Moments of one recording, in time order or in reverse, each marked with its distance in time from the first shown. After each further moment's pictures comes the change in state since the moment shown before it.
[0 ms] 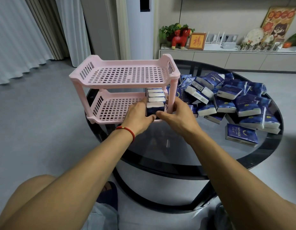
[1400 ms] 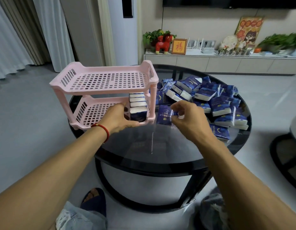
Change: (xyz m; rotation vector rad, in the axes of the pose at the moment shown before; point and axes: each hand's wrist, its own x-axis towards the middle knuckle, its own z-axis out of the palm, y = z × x) left_hand 0.008 -0.006 -0.022 -0.043 -0.161 -0.004; right_hand -0.025 0.010 -0.072 -0.382 0.157 -0.076
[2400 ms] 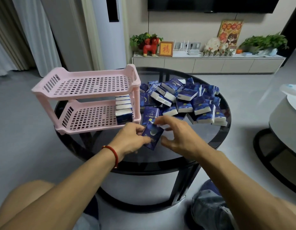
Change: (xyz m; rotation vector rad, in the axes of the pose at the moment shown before) left_hand -0.057 0.059 0.058 -0.305 -0.197 -0.089; right_hand -0.035 0.035 -0.017 -0.020 -0.282 -0.364
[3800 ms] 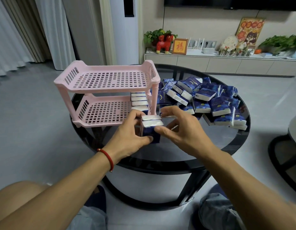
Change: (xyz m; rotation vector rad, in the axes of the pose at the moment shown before) left_hand -0.029 -0.020 -0.035 -0.142 0.149 0.140; right_hand 0.019 -0.034 0.015 0.203 0.141 0.041
